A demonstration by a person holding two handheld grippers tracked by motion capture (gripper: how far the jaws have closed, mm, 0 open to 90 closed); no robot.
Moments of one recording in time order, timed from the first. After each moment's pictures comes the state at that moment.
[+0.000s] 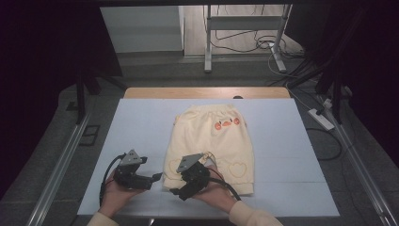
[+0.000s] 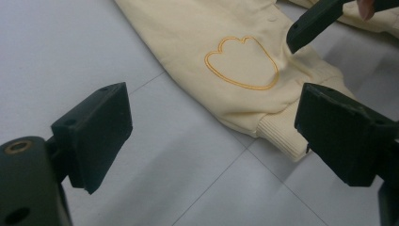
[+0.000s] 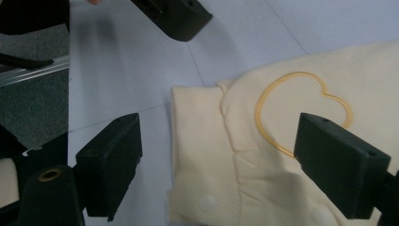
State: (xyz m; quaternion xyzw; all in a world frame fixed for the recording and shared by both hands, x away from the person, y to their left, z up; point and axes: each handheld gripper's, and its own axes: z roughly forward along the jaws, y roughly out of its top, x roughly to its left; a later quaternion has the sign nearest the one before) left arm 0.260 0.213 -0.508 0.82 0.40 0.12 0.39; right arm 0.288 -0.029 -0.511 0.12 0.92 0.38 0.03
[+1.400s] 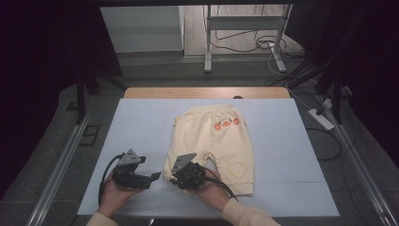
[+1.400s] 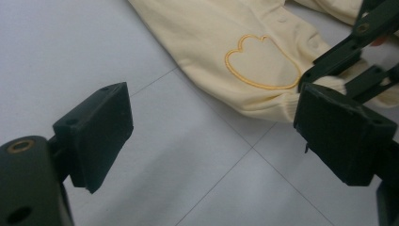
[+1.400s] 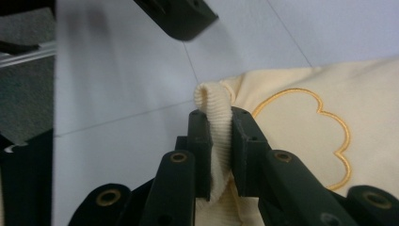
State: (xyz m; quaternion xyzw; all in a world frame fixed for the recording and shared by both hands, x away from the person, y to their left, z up) left arm 0.261 0.217 -0.508 0.82 0.40 0.12 0.39; right arm 0.288 -0.018 -0.504 0.11 0.93 0.36 0.05
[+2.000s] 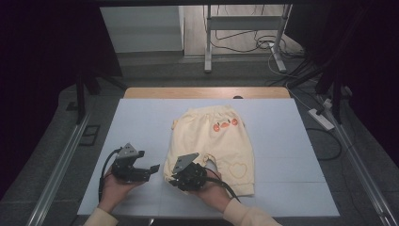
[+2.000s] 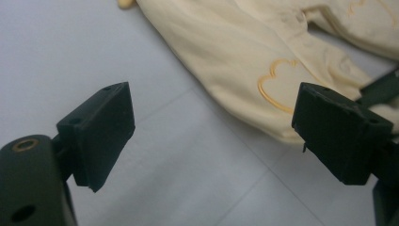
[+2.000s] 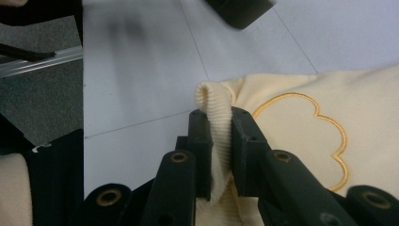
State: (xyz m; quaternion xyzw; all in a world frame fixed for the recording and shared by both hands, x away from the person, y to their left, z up) left arm 0.280 0.222 -0.500 0.80 0.42 0.13 0.41; right arm 0.283 -0.022 -0.497 0.10 0.92 0.37 0.03
